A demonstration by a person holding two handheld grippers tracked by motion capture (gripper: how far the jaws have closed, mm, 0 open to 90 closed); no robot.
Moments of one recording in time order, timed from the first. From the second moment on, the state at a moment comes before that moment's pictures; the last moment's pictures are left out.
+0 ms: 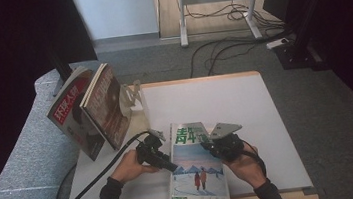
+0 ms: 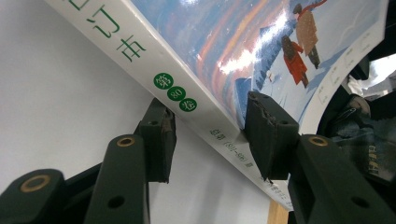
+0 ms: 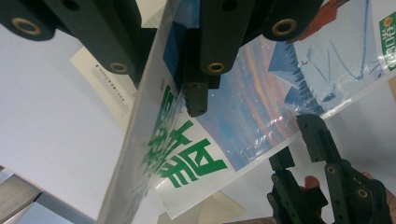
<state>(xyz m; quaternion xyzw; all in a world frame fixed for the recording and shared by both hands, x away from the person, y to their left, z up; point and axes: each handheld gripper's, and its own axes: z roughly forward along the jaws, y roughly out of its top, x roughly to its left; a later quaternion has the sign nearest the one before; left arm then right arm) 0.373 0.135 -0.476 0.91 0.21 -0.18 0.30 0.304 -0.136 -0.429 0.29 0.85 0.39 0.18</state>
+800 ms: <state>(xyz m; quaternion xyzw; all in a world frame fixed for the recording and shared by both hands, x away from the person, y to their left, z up) 0.360 0.149 -0.431 0.92 0.21 -0.08 0.32 0.297 -0.135 -0.396 0.26 0.84 0.42 0.22</state>
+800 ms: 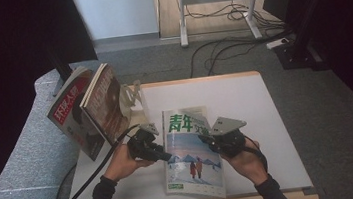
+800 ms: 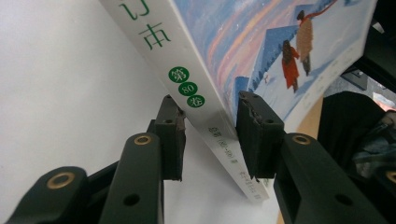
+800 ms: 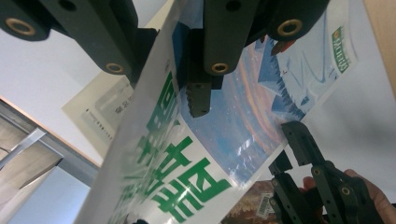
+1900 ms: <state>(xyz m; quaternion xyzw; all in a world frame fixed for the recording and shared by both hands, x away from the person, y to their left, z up) 0.333 0.173 -0.405 0.93 0.14 0.02 0.33 0.297 -0.134 -0.366 0.24 0.83 0.45 0.22</state>
